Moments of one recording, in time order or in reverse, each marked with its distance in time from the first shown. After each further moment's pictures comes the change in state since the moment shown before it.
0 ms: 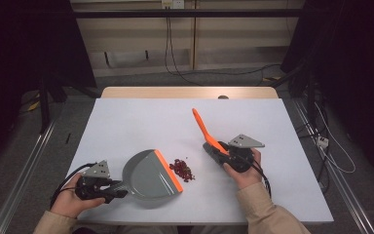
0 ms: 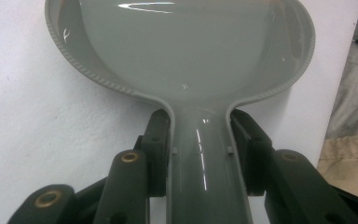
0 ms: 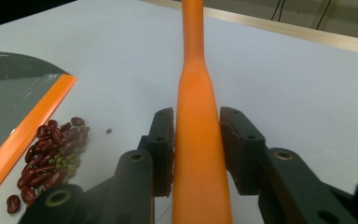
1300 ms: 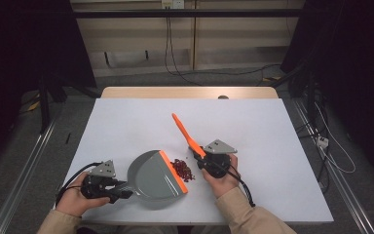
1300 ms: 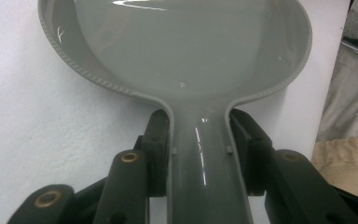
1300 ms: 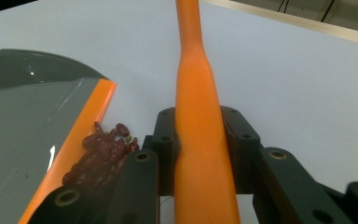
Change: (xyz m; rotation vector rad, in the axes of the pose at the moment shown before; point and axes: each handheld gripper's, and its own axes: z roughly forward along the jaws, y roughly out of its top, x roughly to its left) left arm -0.003 0.010 0.009 0.017 -0.040 0.013; right arm 0.060 0.005 0.028 0.036 -0.037 -0.035
